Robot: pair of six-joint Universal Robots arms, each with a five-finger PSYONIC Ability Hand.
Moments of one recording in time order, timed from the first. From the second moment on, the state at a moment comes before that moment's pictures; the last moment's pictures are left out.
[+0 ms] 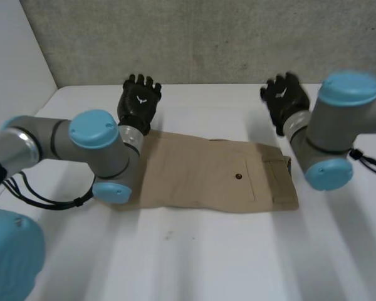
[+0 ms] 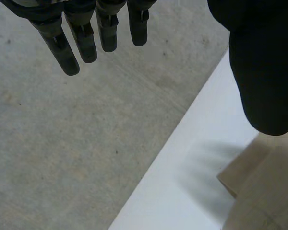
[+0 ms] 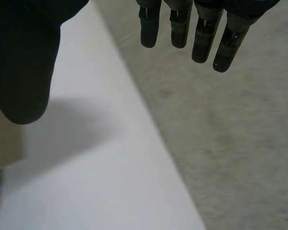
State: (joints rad) left arm 4.20 -2.49 -0.97 3.59 -1.65 3.78; right arm 1.96 -0.77 0.95 -0.10 1.58 2.38; left_hand 0.19 0.21 0.21 0.21 0.05; right_hand 0.20 0.22 0.22 0.23 0.06
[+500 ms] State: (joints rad) left arm 4.22 -1.81 -1.76 3.54 -1.59 3.26; right arm 1.88 -1.25 1.64 0.06 1.40 2.73; left_hand 0.19 0.21 0.21 0.21 0.05; right_hand 0.23 0.25 0.25 0.26 0.09
